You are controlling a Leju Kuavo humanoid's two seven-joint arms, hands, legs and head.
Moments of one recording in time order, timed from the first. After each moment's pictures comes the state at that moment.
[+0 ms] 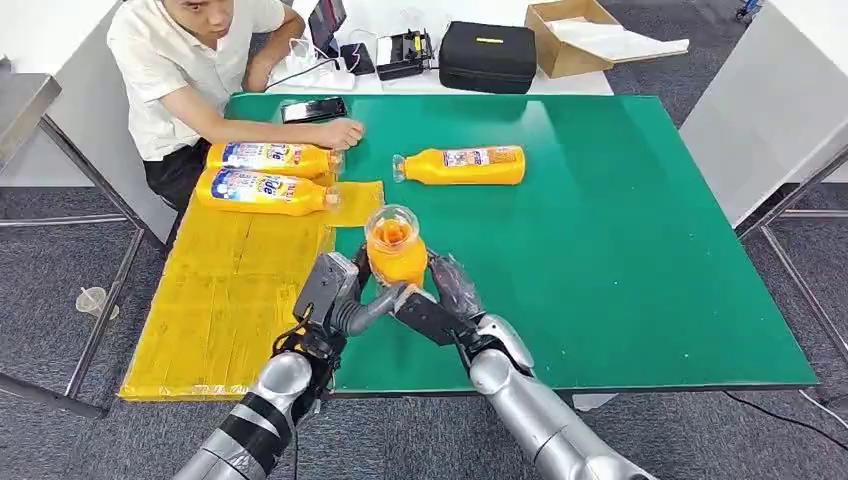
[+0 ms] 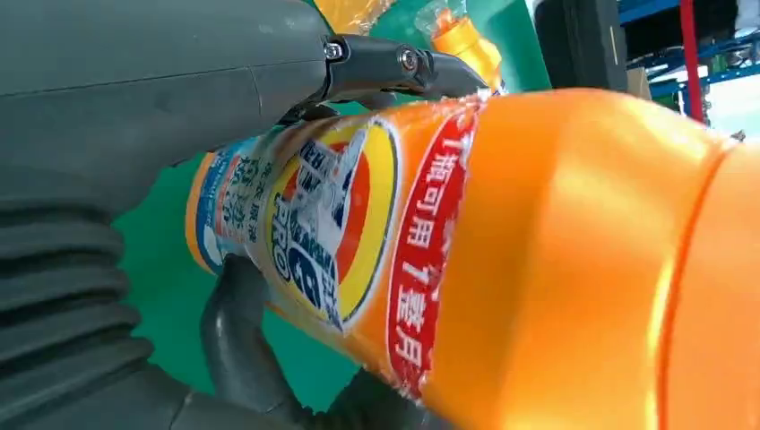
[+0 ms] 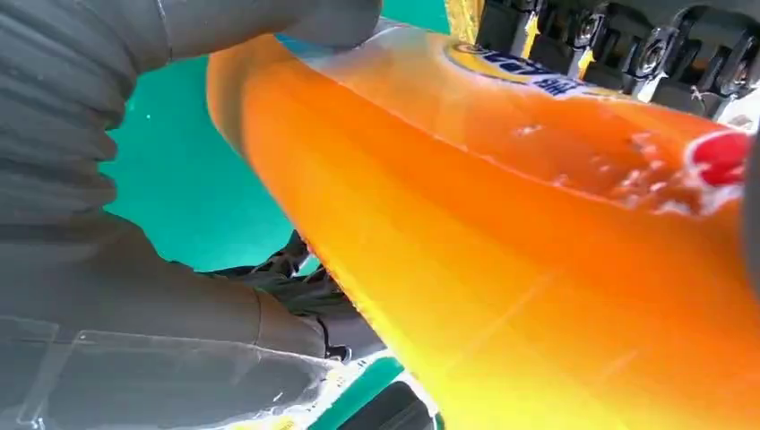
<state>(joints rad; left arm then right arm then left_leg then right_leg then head) -0.44 -0.21 -0.58 -0.95 0.08 0.02 -0.24 -0.38 0.04 0.60 -0.99 0.55 -0.13 -0.38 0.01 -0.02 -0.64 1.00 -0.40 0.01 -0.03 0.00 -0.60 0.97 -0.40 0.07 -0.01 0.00</state>
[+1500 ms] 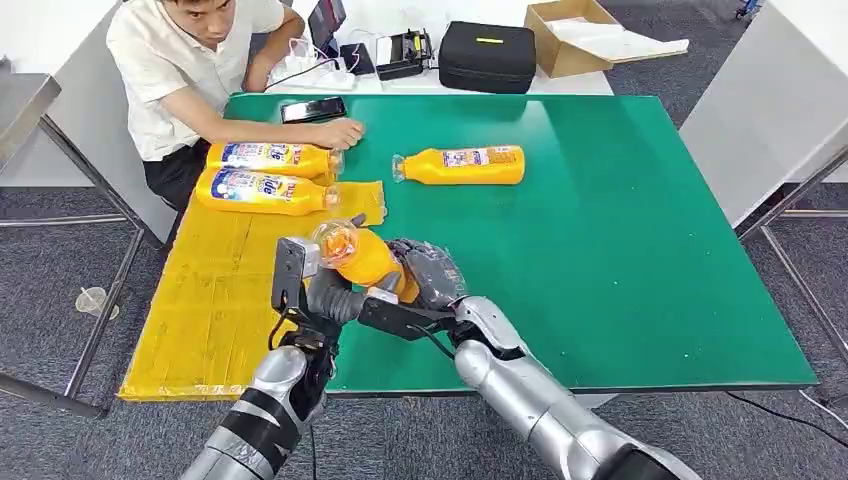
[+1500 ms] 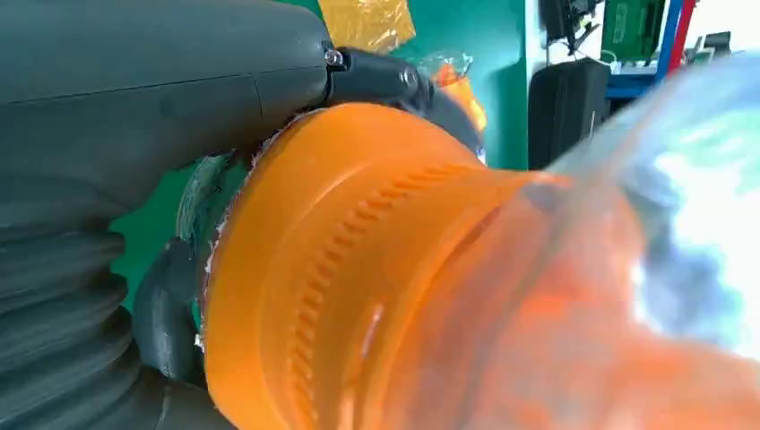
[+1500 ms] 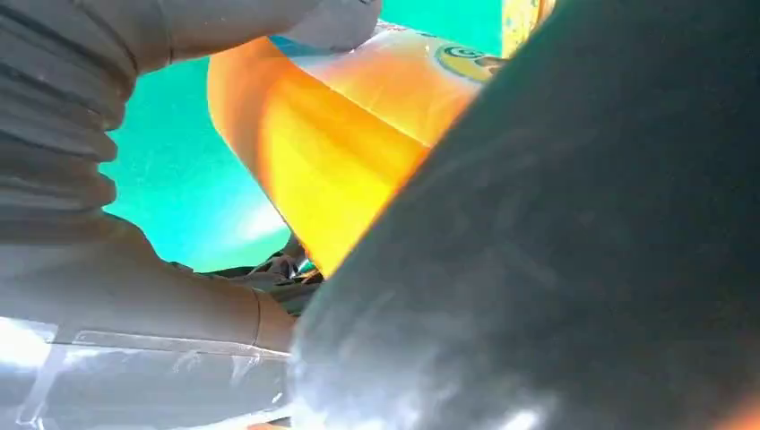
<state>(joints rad) -0.43 -0.27 -0.46 -0.94 0.24 0.07 -0.28 -0.50 0.03 0.75 -0.94 0.76 -0.16 -0.20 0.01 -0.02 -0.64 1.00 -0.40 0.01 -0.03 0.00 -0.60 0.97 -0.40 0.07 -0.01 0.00</state>
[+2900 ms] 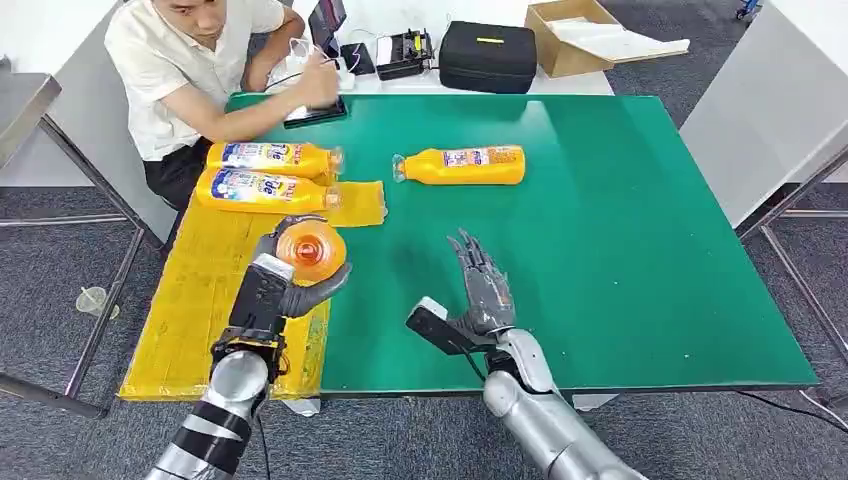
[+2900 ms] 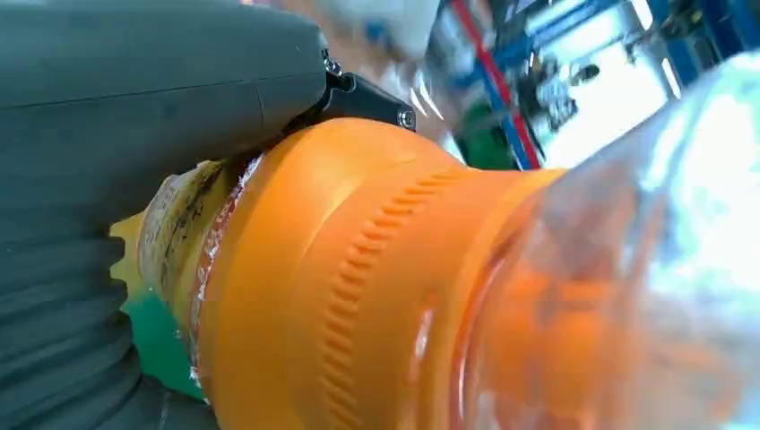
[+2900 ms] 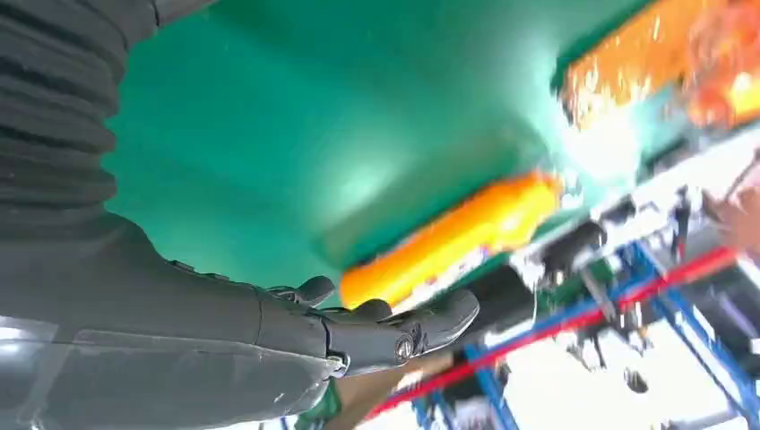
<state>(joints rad) -0.35 -0.13 -0.41 -1.22 -0.30 0.30 -0.30 -0.31 0.00 0.54 -0.98 0.86 -0.44 -0.21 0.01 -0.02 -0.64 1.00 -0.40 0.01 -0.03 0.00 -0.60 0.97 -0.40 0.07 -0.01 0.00</state>
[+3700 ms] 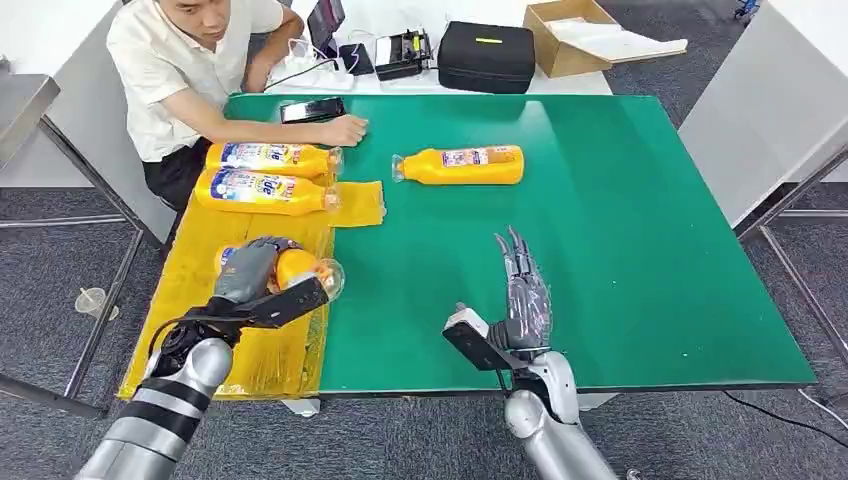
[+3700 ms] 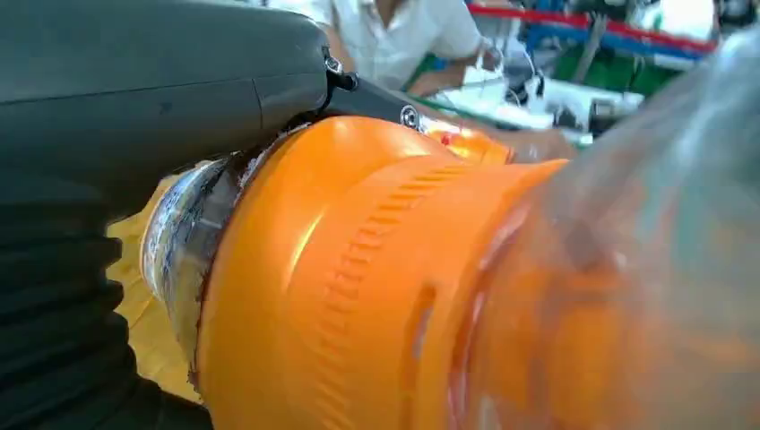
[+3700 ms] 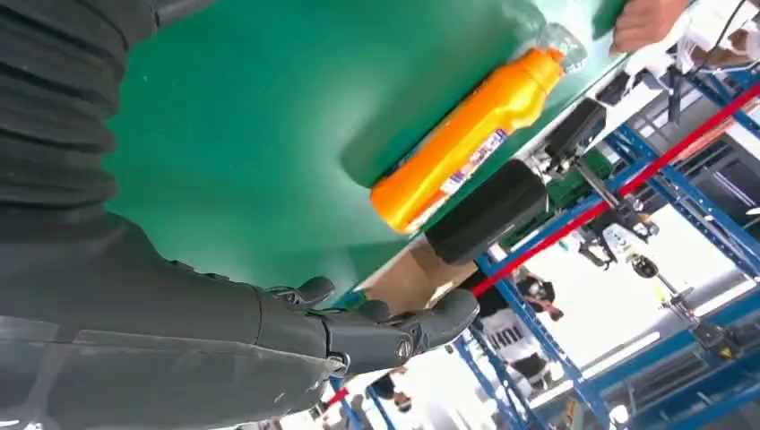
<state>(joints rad) -0.49 0.02 -0.39 -1.05 -0.87 0.05 -0.10 -0.14 0.02 0.37 -1.20 0.86 -0.50 -0.32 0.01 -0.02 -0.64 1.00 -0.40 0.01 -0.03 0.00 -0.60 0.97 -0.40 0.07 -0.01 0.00</state>
